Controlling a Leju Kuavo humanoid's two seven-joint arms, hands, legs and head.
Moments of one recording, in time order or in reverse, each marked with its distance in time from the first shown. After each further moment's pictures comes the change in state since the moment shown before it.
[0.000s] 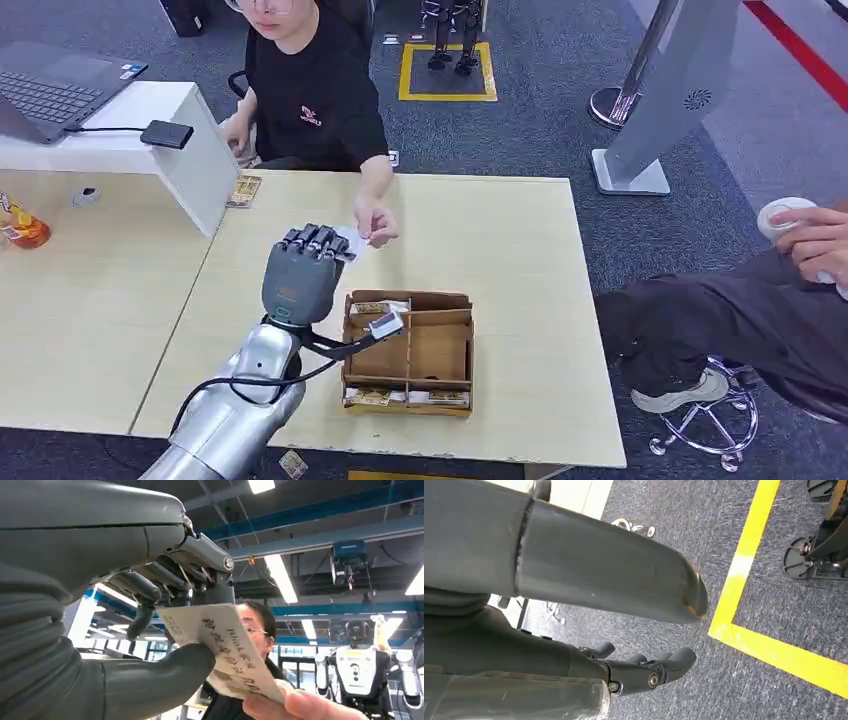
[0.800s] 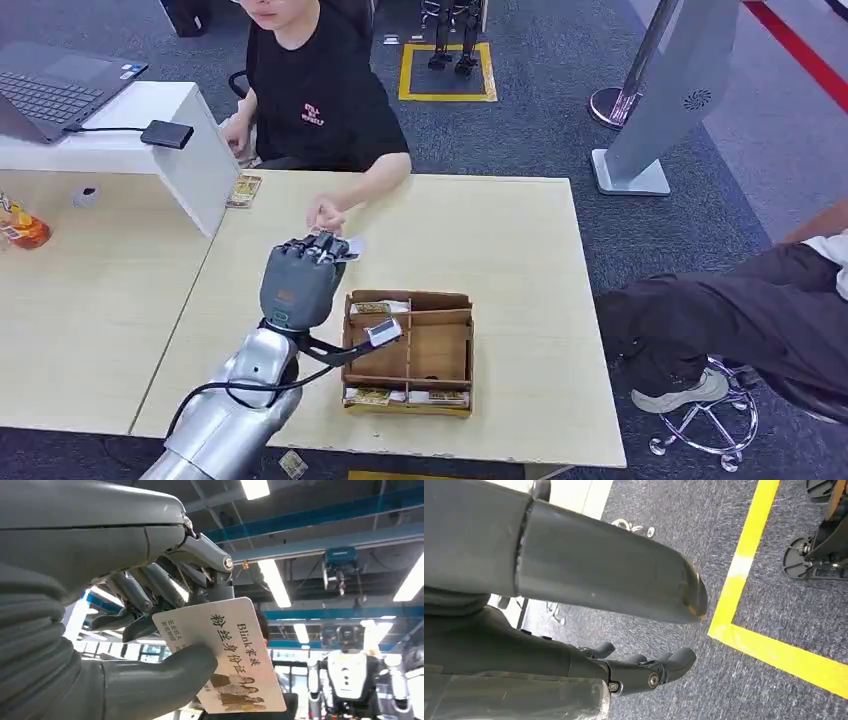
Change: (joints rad) left arm 0.033 0.015 -0.004 -0.059 0.011 0.000 -0.040; right arm 0.000 0.000 0.002 0.000 -0.009 0.000 0.002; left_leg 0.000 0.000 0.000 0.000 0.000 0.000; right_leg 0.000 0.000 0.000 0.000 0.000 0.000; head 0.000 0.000
